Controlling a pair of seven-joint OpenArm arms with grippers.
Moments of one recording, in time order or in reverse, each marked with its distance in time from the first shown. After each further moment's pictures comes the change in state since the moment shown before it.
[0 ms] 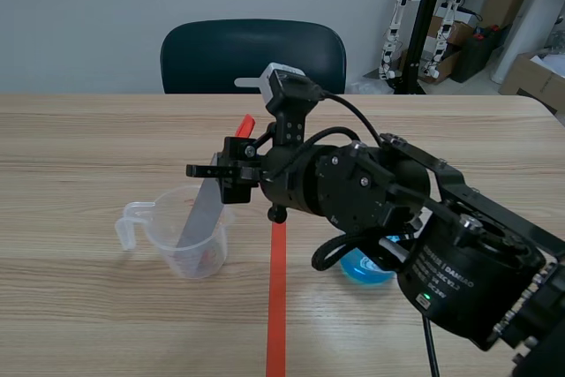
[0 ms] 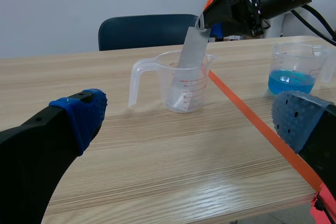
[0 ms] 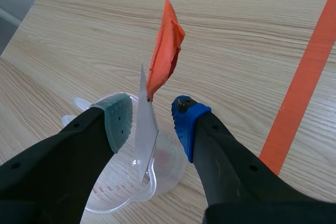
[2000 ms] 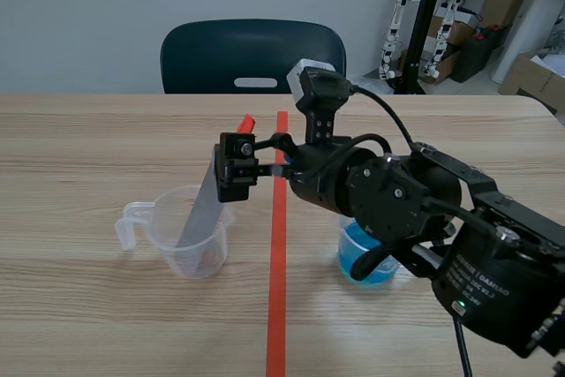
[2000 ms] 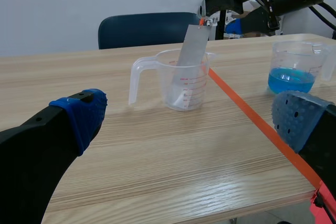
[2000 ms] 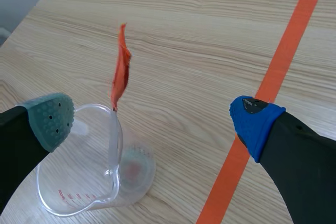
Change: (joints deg) left arm 0.0 0.0 0.0 -0.4 0.0 0.0 0.0; right arm -0.7 3.8 1.3 0.5 -1.8 3.6 6.6
